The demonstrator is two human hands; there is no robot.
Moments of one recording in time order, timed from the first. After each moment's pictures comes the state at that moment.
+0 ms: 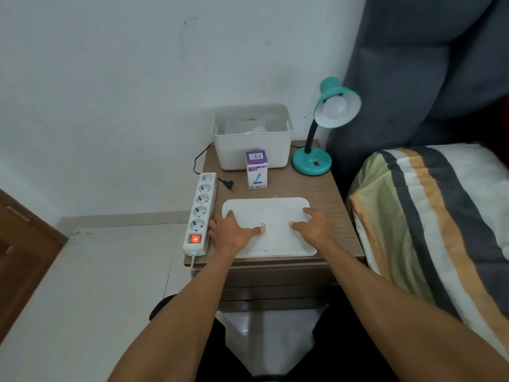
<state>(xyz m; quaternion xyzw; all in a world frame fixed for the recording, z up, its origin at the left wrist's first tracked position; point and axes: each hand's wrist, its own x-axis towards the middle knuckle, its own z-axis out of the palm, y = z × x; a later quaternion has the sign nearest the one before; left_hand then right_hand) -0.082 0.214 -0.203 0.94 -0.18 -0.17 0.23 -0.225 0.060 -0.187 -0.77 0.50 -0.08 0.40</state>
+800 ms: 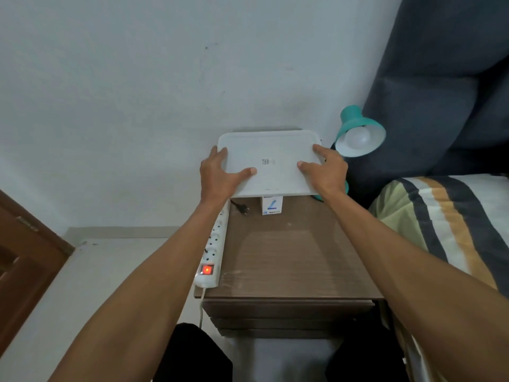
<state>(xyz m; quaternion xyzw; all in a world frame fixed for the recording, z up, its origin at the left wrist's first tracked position) 0.033 0.183 -0.058 0.82 -0.27 0.03 0.51 -0.115 0.003 -0.050 -0.75 0.39 -0.31 0.43</state>
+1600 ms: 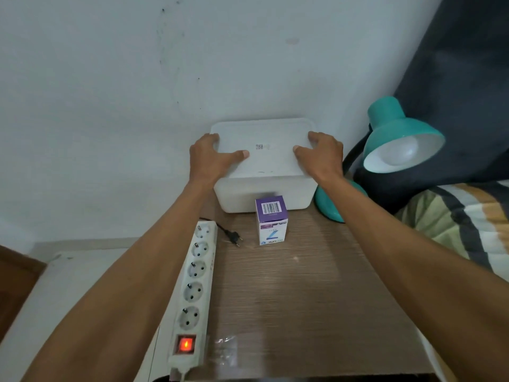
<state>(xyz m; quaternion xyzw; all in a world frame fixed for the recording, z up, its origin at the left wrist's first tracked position) 0.165 0.068 -0.081 0.84 -0.26 -0.04 0.47 0.011 -0.103 -0.081 -0.80 0.41 -0.22 0.36</state>
